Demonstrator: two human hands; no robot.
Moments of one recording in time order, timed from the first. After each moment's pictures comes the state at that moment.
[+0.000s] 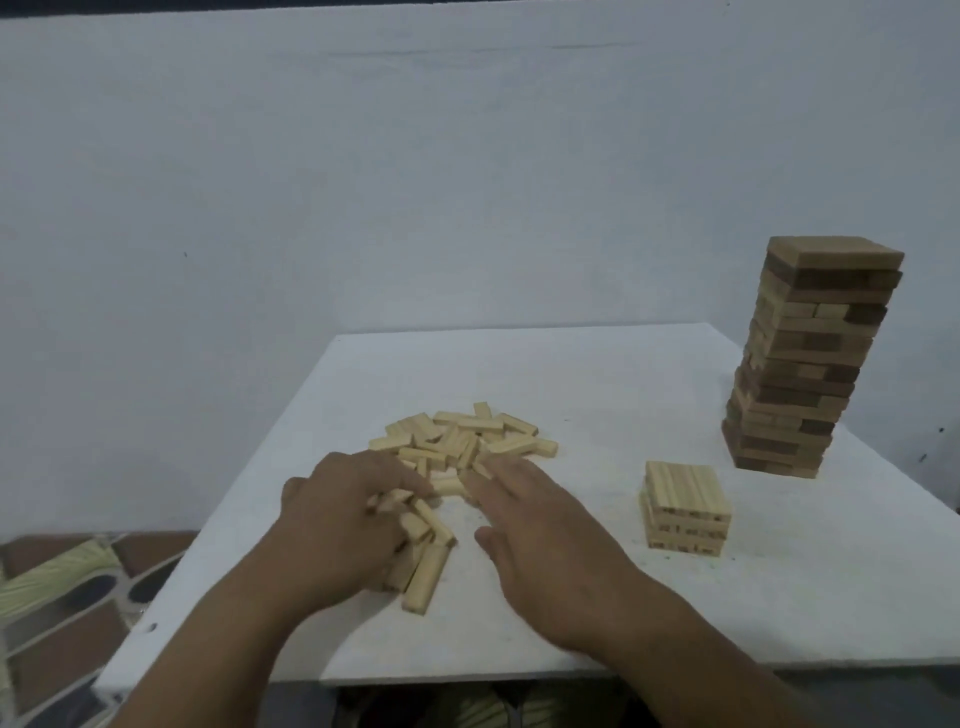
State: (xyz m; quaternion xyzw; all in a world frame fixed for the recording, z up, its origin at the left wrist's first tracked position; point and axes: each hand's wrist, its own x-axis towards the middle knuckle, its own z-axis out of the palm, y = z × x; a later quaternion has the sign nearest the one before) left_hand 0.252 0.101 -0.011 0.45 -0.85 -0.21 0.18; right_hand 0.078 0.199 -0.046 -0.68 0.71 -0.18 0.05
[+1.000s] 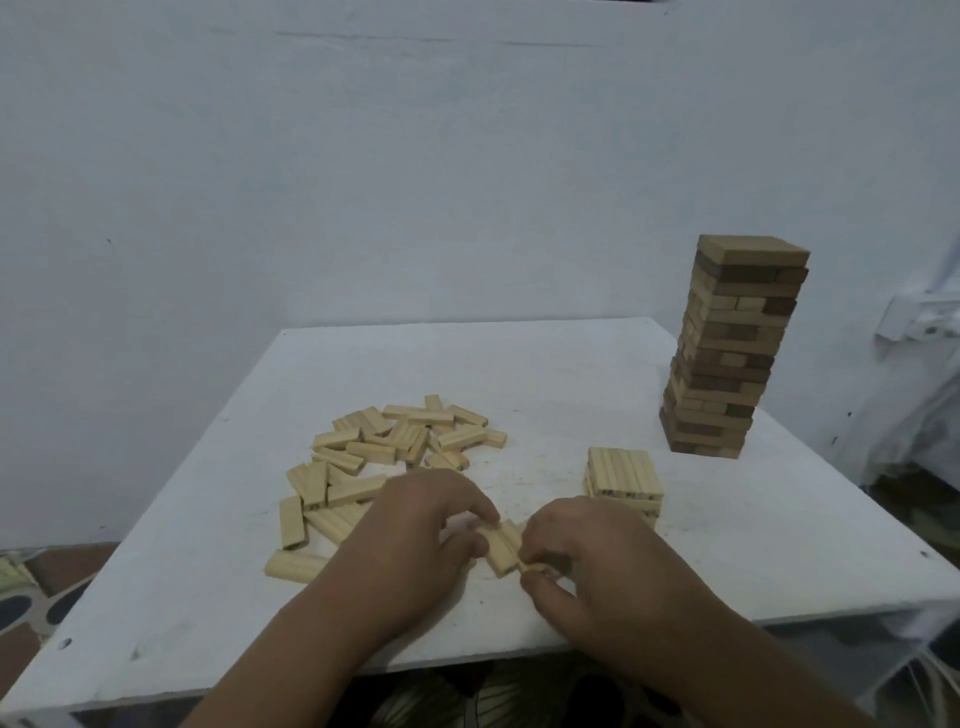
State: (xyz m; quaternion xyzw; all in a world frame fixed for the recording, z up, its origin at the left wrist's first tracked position) left_hand 0.192 0.129 -0.049 0.23 -0.91 -0.24 0.25; right_hand 0.045 0.269 -0.032 -0.65 0.73 -0.21 0.05
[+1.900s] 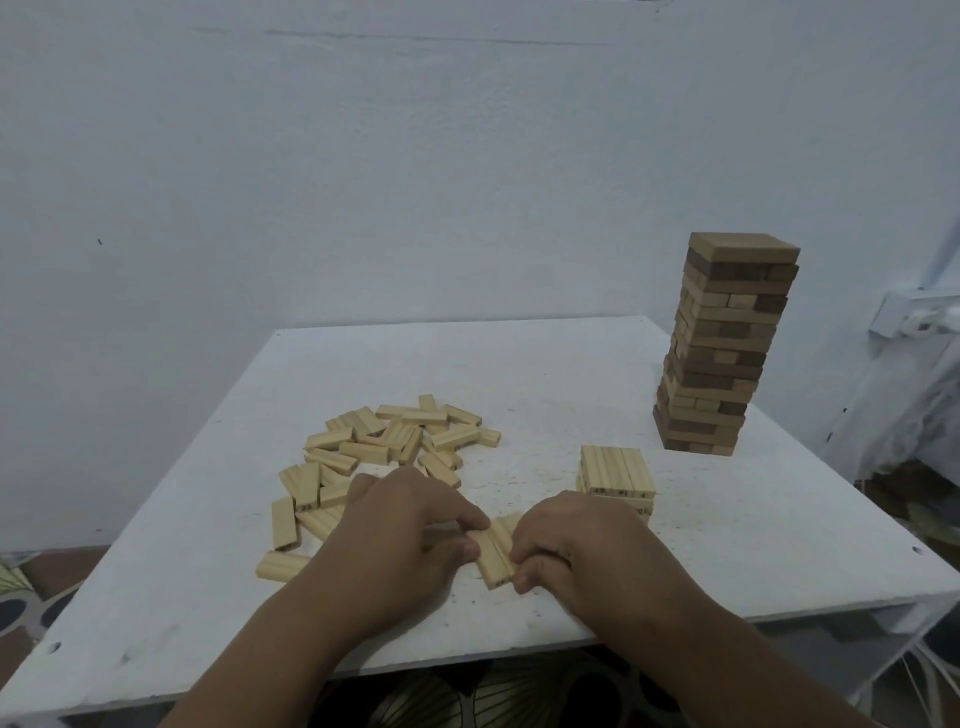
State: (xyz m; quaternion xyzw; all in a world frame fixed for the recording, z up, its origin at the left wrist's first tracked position) left_hand 0.195 0.127 -0.046 0.25 -0.92 -0.20 0.23; right_hand 0.038 0.255 -0.029 -0.67 0.71 -0.20 0.10
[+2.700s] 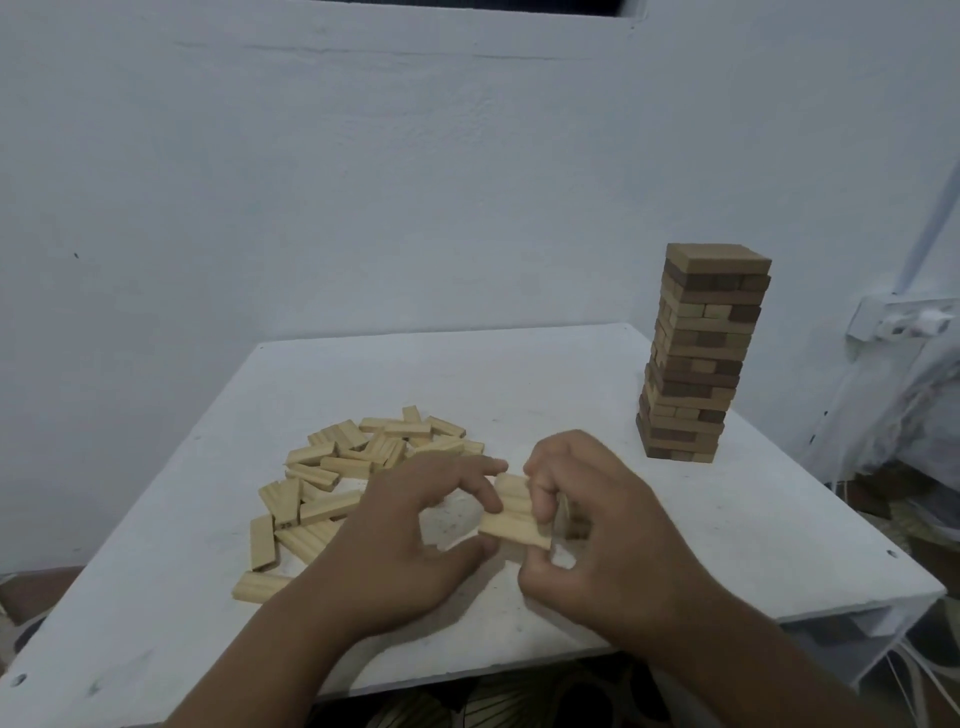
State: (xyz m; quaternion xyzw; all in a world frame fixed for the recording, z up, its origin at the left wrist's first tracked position) left_hand 0.183 0.139 -0.026 0.17 -0.89 -0.31 0.29; right_hand 0.032 0.274 -0.016 -0.63 0.64 -0.44 0.00
